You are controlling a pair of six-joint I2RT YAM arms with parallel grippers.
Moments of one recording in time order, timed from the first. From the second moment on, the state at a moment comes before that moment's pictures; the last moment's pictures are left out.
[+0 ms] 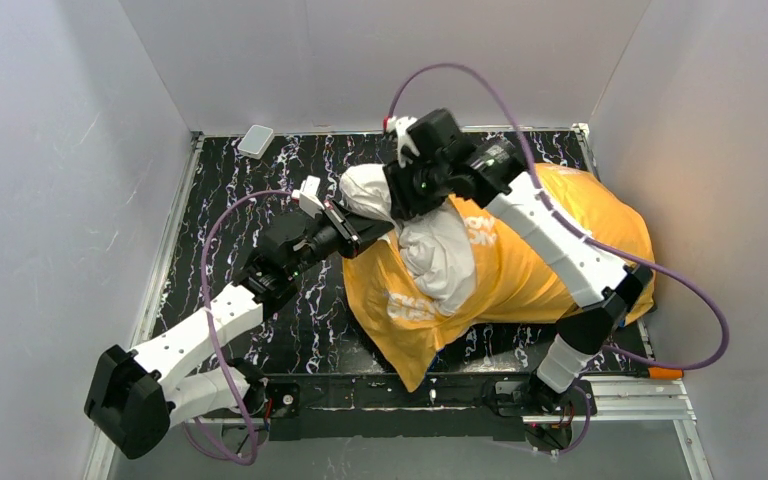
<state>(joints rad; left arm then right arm) -0.65 1.09 0.71 0.28 0.26 -1.33 0.84 1.68 1.89 -1.11 -0.06 0.20</state>
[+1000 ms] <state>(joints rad) -0.65 1.02 0.69 0.20 0.32 -1.33 0.82 1.99 2.21 -1.08 -0.28 0.27</state>
